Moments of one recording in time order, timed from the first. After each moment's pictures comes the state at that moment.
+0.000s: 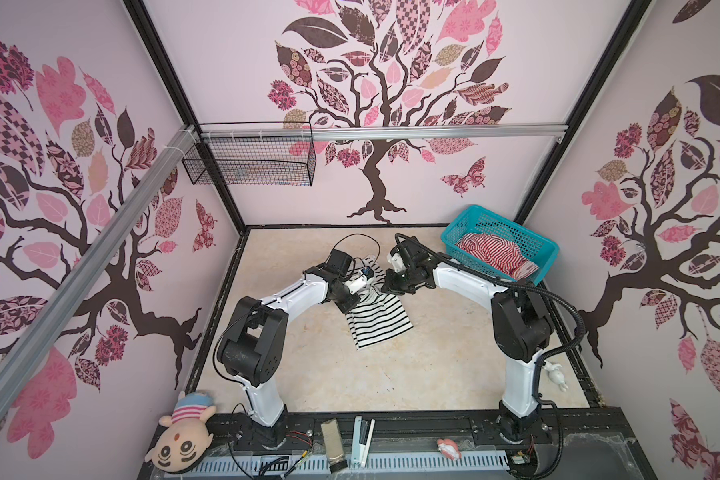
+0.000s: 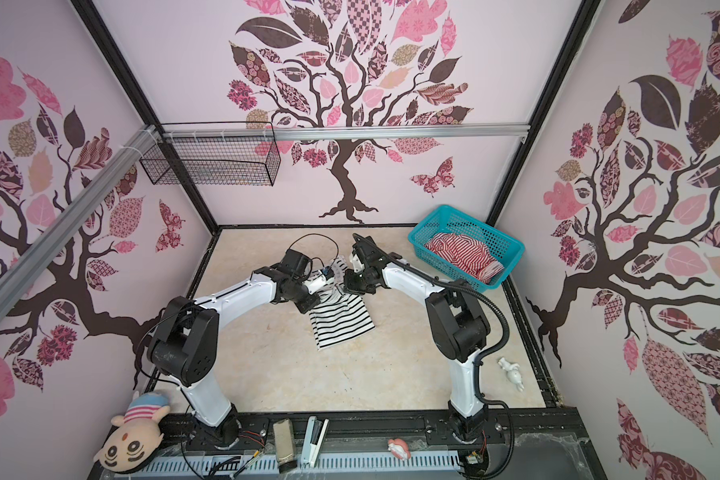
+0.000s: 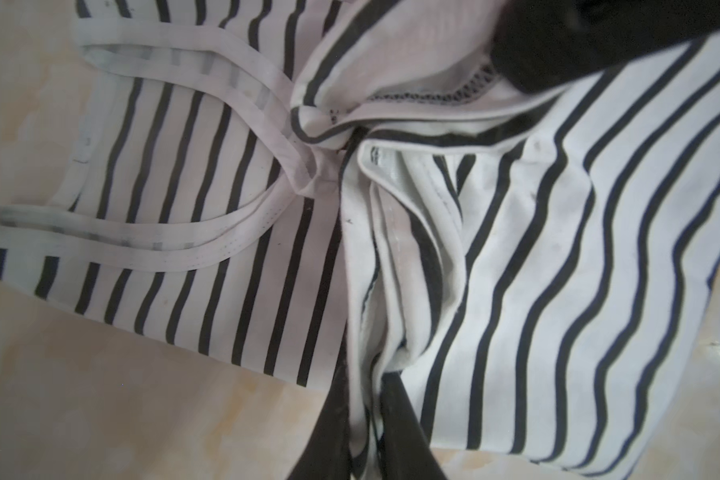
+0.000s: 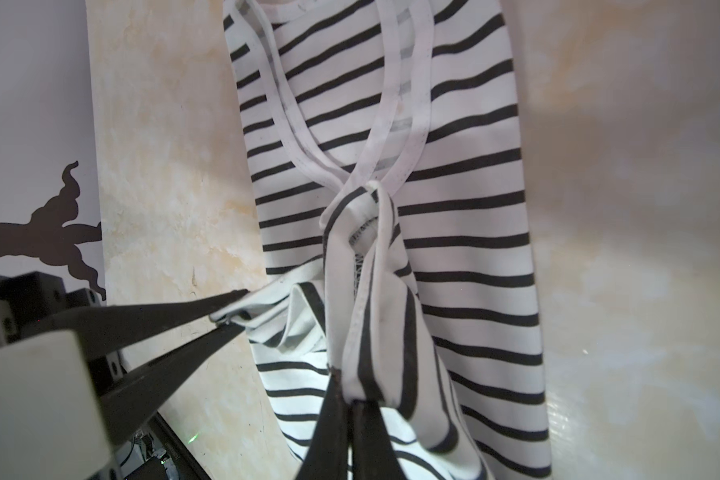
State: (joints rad) left arm -0.42 1.78 1.21 -0.55 0.18 0.50; right arm 0.55 1.98 1.51 -0.53 -0.38 0.55
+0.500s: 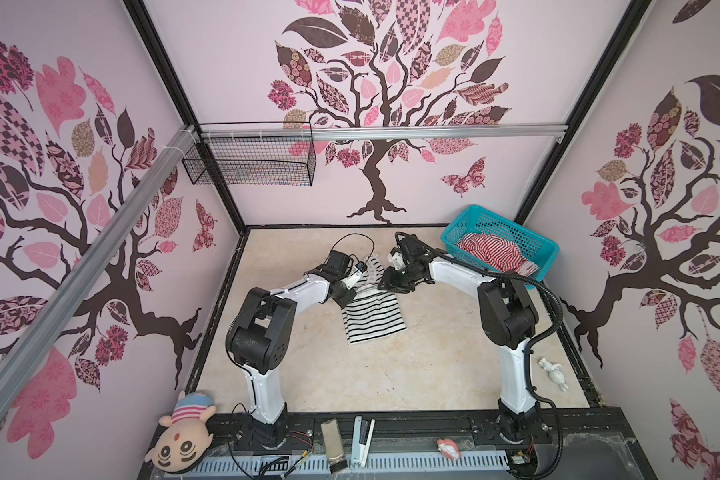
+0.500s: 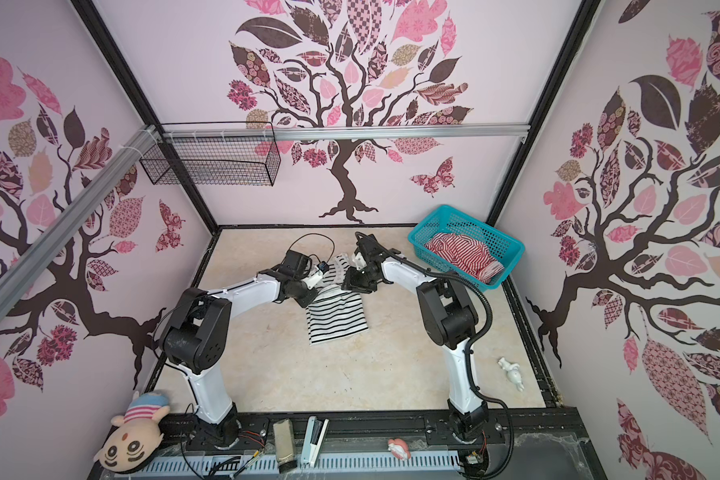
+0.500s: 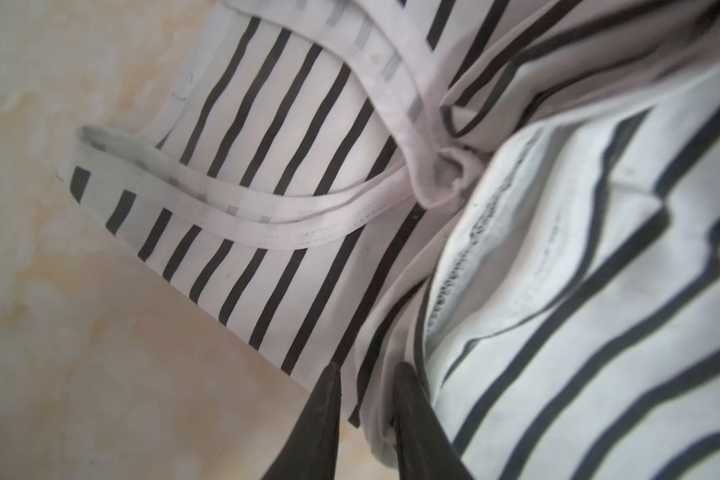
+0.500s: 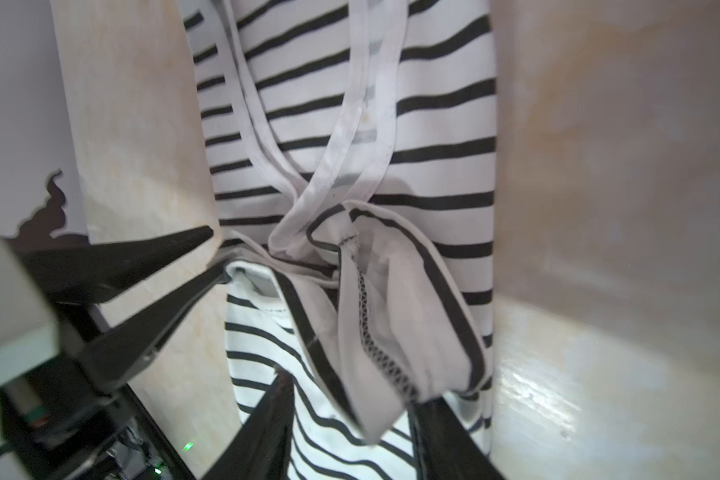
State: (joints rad) left arm -0.39 1.88 1.20 -0.37 0.00 0.43; right arm 0.49 2.10 1.61 -0.55 -0.44 0.51
